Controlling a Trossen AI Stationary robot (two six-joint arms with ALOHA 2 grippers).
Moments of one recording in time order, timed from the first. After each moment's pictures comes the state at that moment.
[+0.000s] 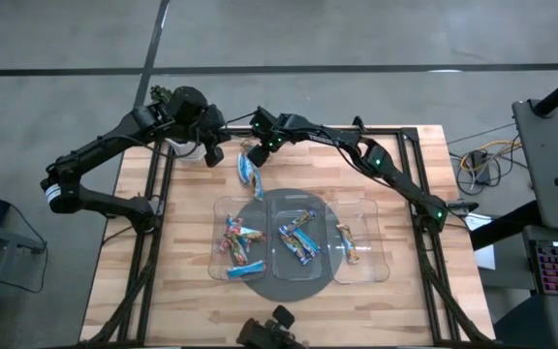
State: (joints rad) left arm 0.61 1.18 1.30 -0.85 0.10 0.23; right arm -0.47 2.60 2.35 -0.78 -0.06 0.24
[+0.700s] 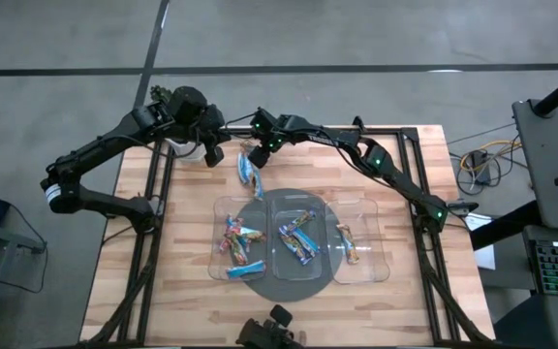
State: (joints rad) left arm 0.61 1.18 1.30 -0.86 0.10 0.22; right arm -0.47 2.60 2.31 -0.73 -0.06 0.15
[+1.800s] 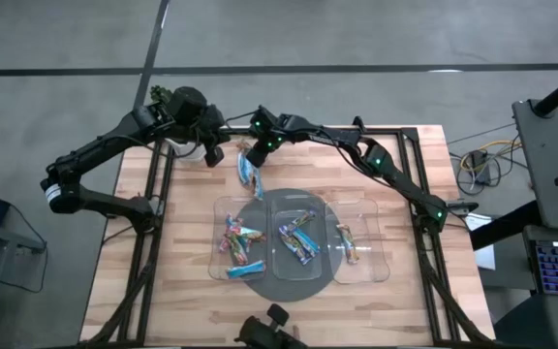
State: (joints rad) left arm 0.61 1.18 1.30 -0.87 0.10 0.21; right arm -0.48 2.60 2.31 -0.67 -0.14 0.16
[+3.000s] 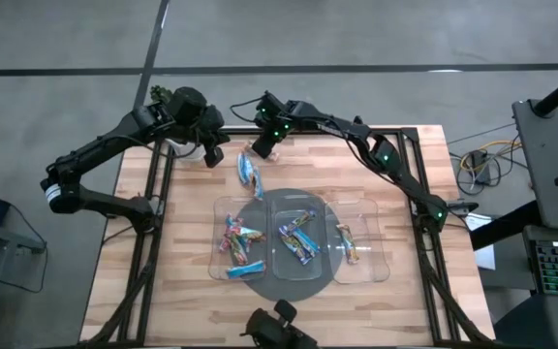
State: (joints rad) left arm 0.61 1.18 1.30 -0.88 0.10 0.20; right arm -0.52 2.52 2.35 -0.84 -0.18 0.12
